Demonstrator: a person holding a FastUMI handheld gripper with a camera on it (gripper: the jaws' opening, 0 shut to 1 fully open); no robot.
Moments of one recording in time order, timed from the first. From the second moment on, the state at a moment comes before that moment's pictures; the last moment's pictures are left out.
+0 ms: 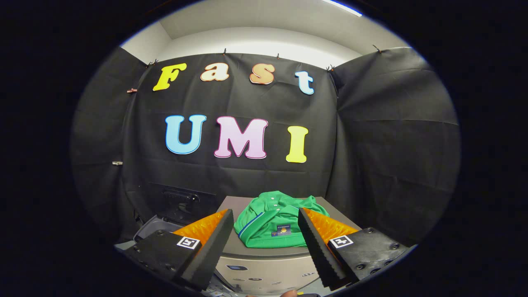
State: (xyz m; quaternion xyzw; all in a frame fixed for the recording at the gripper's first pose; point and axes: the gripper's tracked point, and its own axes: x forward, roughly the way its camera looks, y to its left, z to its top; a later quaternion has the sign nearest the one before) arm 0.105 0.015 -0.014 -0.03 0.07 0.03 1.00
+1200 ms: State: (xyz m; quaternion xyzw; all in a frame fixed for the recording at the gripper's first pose) arm 0.285 0.002 -0.093 -0.07 0.29 0.03 0.96
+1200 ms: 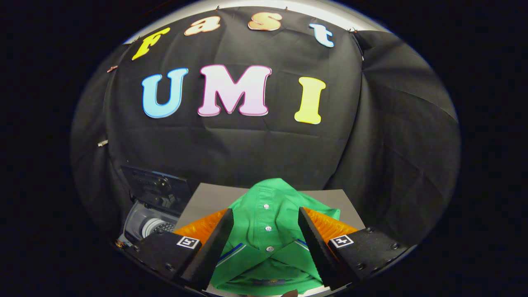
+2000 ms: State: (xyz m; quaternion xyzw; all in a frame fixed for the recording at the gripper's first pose) arm 0.280 -0.019 -0.153 -0.04 0.42 0.03 0.91
